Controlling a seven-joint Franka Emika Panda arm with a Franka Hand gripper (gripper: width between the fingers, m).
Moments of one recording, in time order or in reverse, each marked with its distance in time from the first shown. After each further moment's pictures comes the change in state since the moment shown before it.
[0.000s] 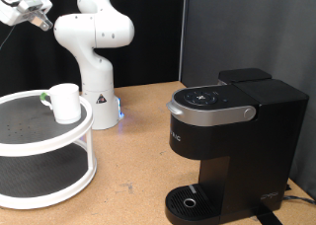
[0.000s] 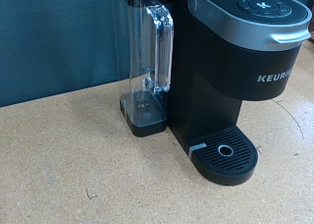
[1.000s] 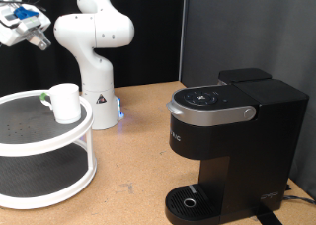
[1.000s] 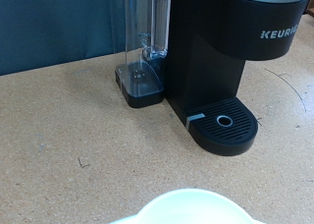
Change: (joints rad) arm 0.008 0.052 -0.065 -0.063 -0.061 0.103 -0.079
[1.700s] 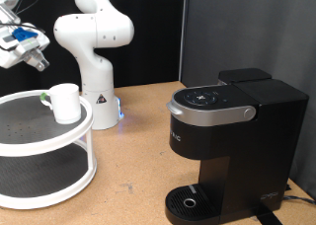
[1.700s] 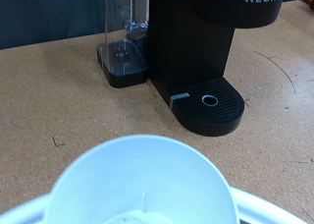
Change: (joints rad) arm 0.069 0.103 -0.074 -0.032 0.000 0.152 -0.083
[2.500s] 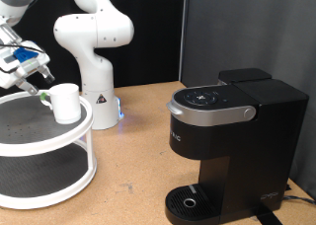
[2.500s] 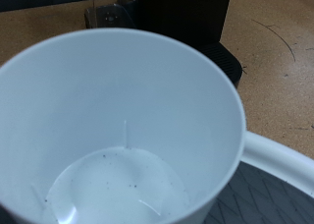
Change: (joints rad) arm 0.029 0.101 -0.062 -0.048 -0.004 0.137 -0.095
